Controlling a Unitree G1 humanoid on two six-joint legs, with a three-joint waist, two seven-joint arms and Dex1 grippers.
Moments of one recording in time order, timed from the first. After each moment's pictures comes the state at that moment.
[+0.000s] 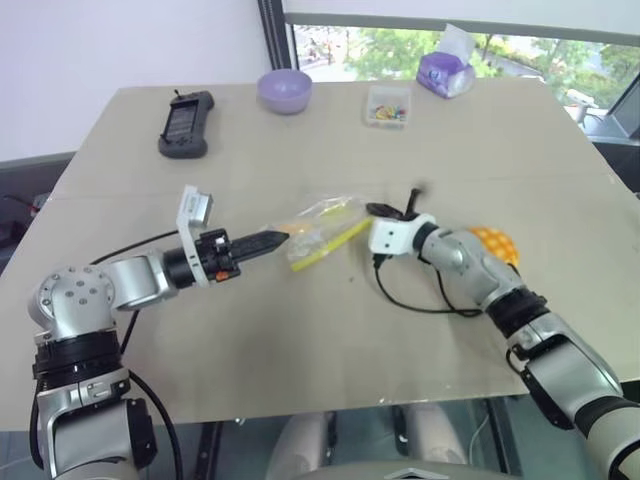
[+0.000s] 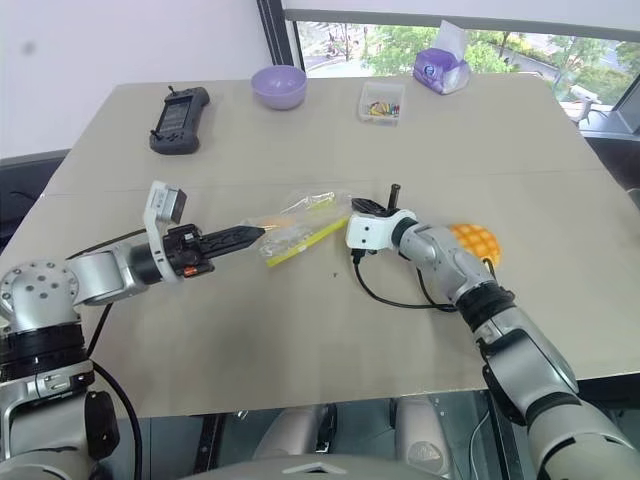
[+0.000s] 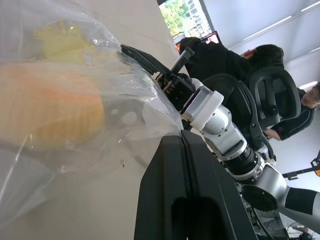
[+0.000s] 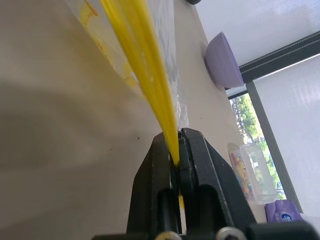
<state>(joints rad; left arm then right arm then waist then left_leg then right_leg) -0.46 0.67 0.41 0.05 -1.19 1.40 -0.64 -0.76 -0.36 0.47 0.56 -0.58 -0.35 0.23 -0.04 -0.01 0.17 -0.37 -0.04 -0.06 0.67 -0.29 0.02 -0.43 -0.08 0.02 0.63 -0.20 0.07</state>
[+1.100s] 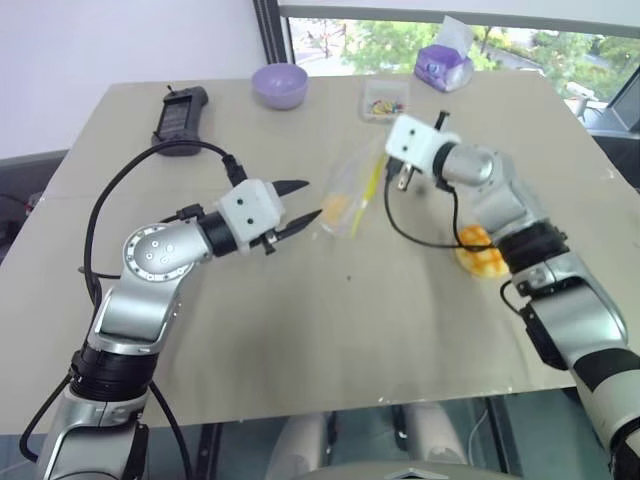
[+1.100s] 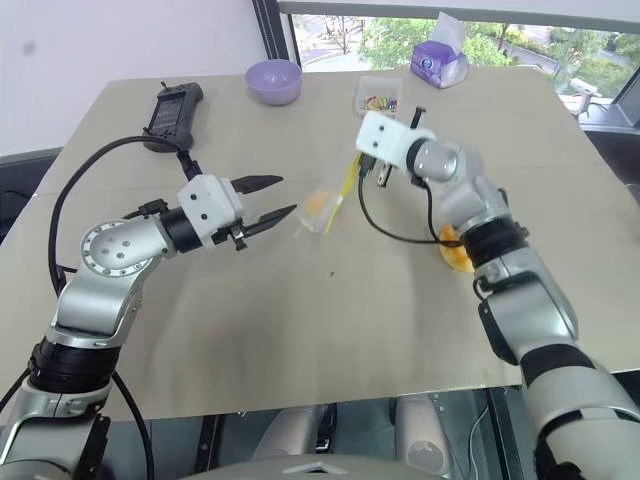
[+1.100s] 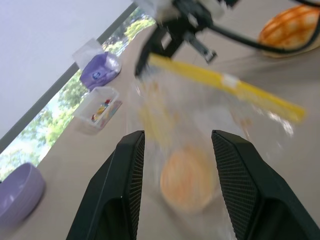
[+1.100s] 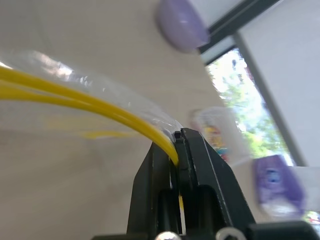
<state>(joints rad) -0.39 0.72 -0.01 -0.27 -0.15 0.12 -0.78 -1.12 -0.39 0.32 0.62 -0.38 -0.01 0.54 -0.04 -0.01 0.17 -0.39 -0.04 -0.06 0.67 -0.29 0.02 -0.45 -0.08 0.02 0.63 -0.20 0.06</state>
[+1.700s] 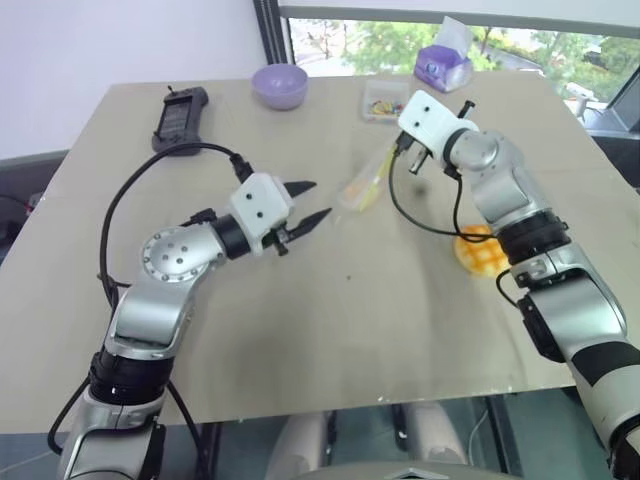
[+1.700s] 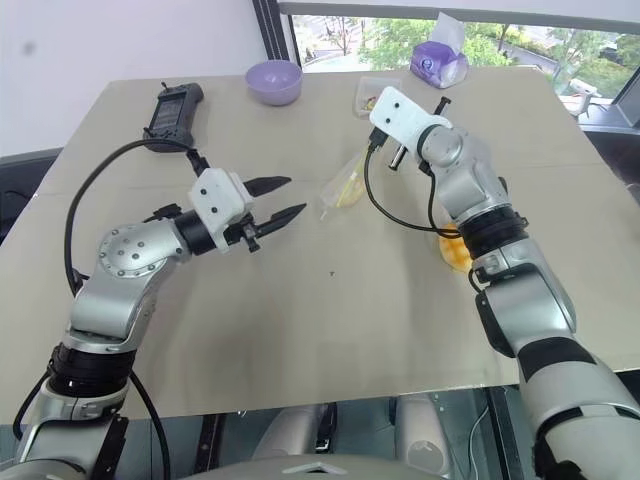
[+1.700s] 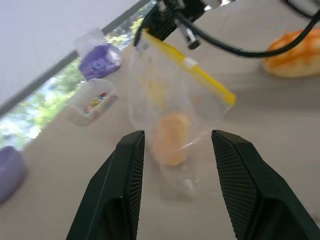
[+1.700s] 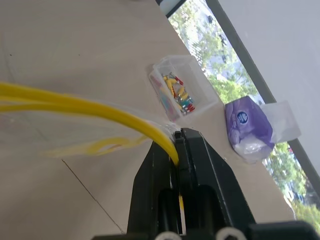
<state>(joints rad) -0.39 0.64 -0.02 -0.38 -0.27 0.39 -0.78 -1.13 -0.36 0.30 0.59 -0.41 0.28 0.49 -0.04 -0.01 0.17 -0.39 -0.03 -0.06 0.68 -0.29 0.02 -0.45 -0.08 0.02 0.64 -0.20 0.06</state>
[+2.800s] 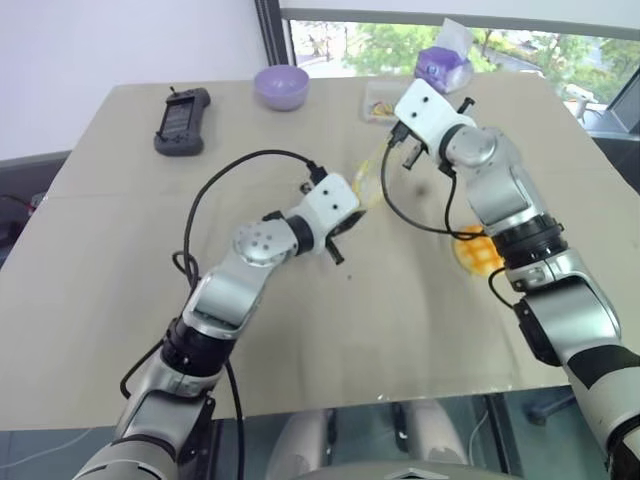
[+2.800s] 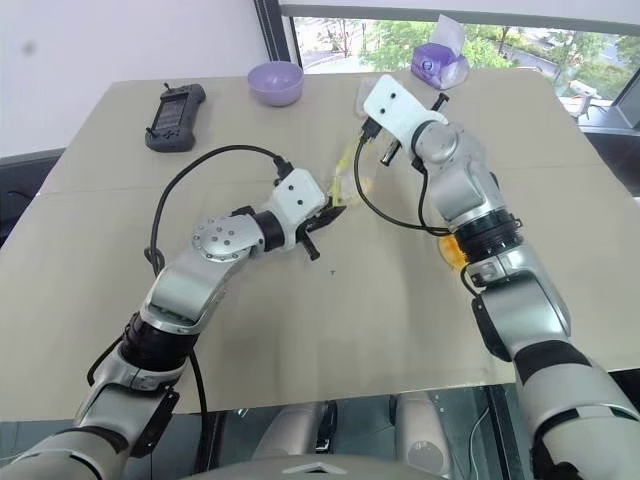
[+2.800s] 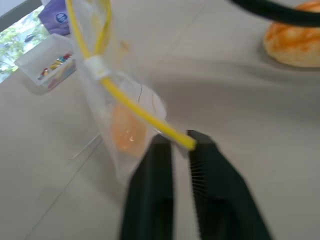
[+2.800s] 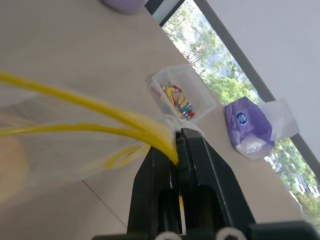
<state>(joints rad) -0.59 0.50 -0.28 -0.25 -0.02 0.58 -0.58 -1.09 -0.35 0.30 0.42 -0.38 0.43 0.50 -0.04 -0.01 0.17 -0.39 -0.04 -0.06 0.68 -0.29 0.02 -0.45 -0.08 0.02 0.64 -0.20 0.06</state>
